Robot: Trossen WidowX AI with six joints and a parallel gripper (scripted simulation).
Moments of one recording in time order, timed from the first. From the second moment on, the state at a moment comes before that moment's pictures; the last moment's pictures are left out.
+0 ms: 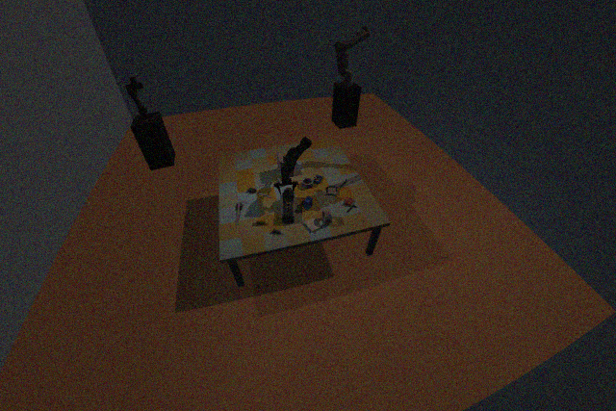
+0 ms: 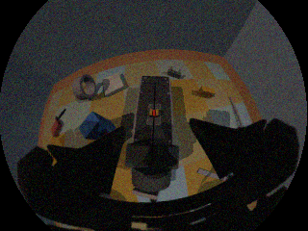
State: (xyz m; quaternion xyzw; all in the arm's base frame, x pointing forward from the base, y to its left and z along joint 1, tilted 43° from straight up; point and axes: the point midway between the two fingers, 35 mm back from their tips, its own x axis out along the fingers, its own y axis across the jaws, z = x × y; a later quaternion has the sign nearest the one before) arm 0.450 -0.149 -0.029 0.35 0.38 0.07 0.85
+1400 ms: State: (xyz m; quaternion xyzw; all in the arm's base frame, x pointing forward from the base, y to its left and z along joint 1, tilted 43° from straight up) arm 0.393 -0.178 0.024 0.36 0.37 0.03 0.85
